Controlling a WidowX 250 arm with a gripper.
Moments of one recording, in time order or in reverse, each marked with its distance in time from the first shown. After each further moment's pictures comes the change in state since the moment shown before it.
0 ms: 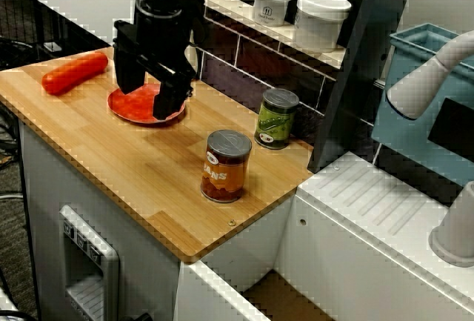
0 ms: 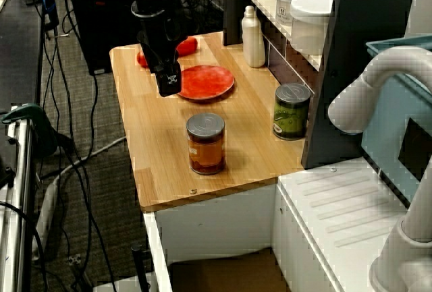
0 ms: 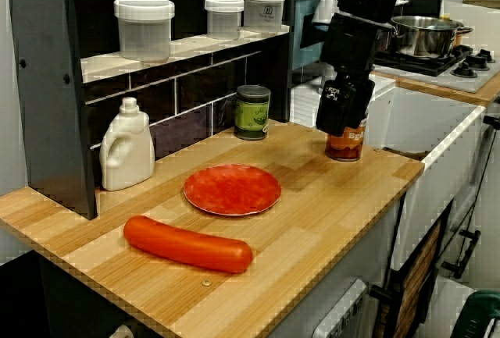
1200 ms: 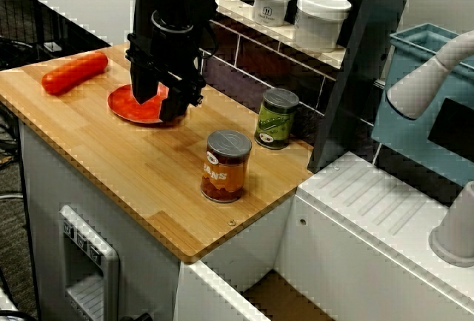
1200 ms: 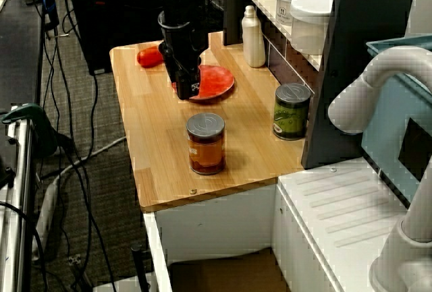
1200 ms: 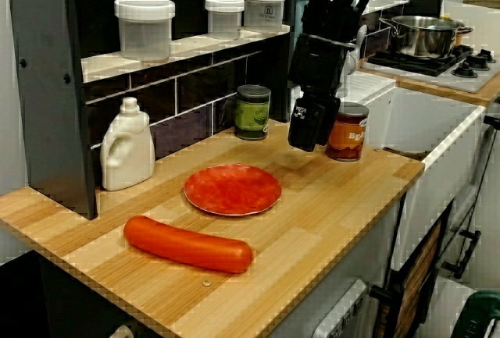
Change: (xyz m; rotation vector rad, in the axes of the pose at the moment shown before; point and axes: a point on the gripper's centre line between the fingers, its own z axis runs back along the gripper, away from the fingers) arm 0.024 0.005 -0.027 0.014 0.029 0.029
